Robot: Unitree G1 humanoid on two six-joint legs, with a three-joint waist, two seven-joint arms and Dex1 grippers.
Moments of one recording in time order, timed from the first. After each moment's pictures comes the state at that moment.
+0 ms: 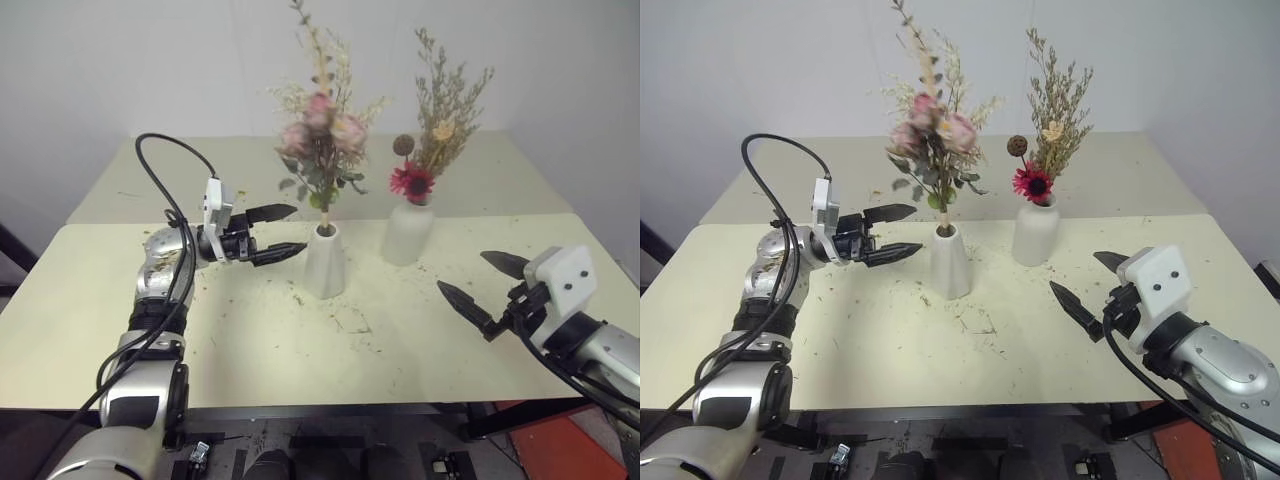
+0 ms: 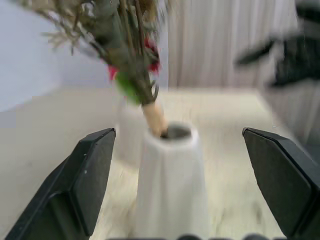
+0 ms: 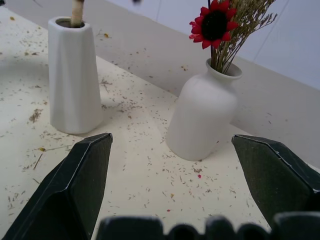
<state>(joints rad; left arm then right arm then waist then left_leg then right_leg) -0.86 0.43 0.09 0.65 -0.35 0.00 -1.45 0.04 -0.71 -0.39 -0.76 0.53 0.67 0.48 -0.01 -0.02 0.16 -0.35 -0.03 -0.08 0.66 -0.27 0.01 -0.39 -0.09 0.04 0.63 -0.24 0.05</state>
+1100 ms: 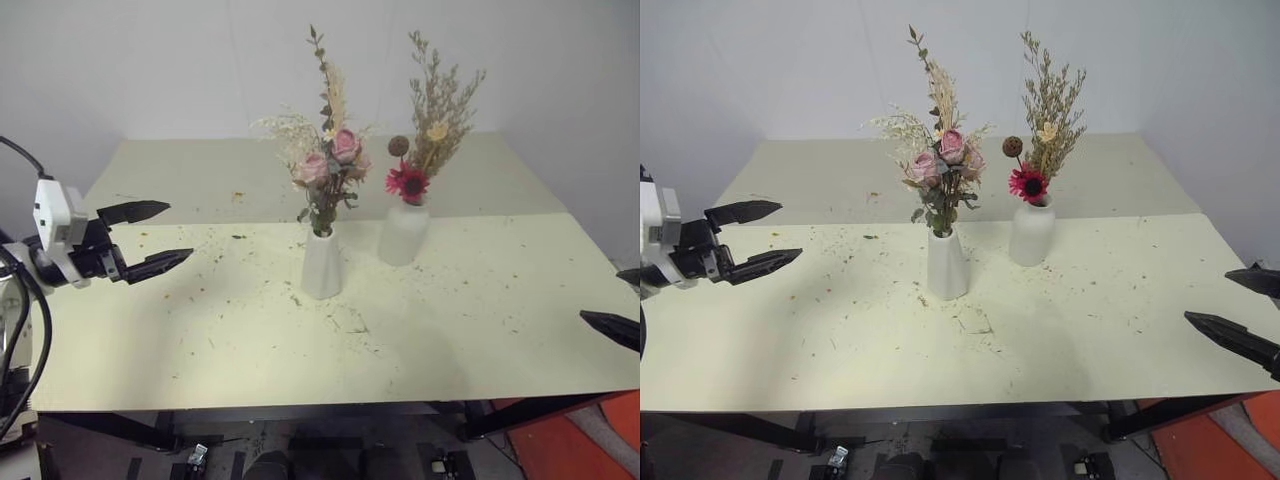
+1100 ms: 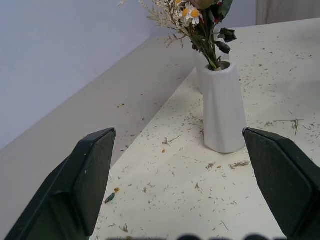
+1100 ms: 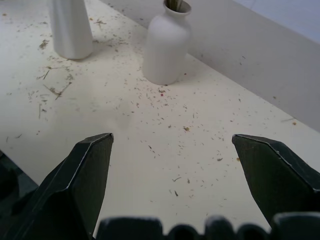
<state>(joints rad) -0.39 0.90 0.39 0.09 -0.53 0.22 -1.28 0.36 -1.06 -1.04 -0.36 0.65 0.59 1.18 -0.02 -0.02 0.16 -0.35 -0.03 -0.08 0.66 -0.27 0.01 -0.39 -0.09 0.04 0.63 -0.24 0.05</state>
